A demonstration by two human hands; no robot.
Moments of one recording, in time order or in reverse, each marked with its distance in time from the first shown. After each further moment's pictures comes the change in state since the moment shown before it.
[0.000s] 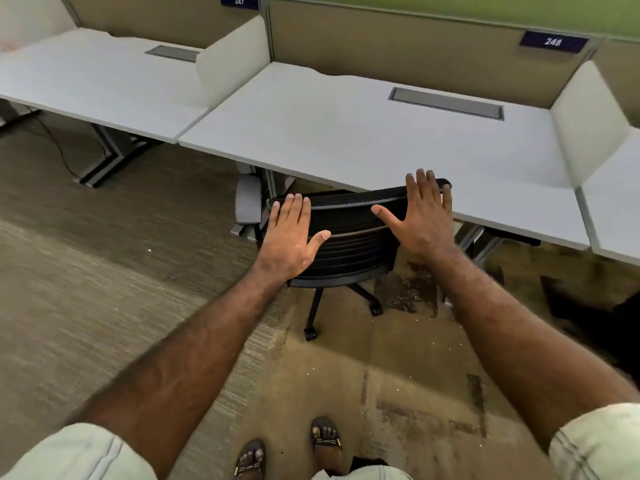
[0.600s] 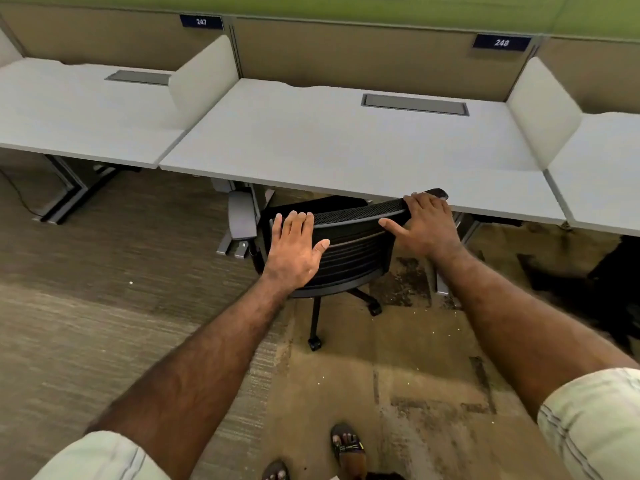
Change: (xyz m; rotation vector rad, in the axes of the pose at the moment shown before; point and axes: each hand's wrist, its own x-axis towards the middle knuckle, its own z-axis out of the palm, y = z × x) left_hand -0.002 -0.030 0.000 -0.033 0.028 0.102; right_hand -0.016 -0.005 0.007 -0.133 -0.043 0.039
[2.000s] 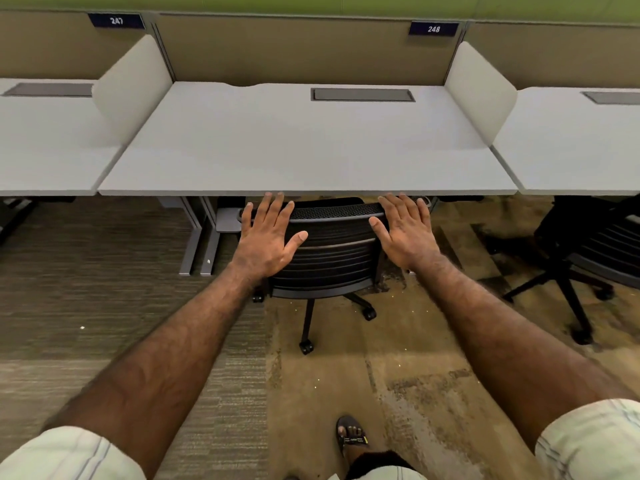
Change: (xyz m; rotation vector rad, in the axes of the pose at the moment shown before) left_hand 0.064 -0.067 0.006 -0.070 -0.053 0.225; right_hand -0.031 -0.037 0.021 0.132 -0.002 0.173
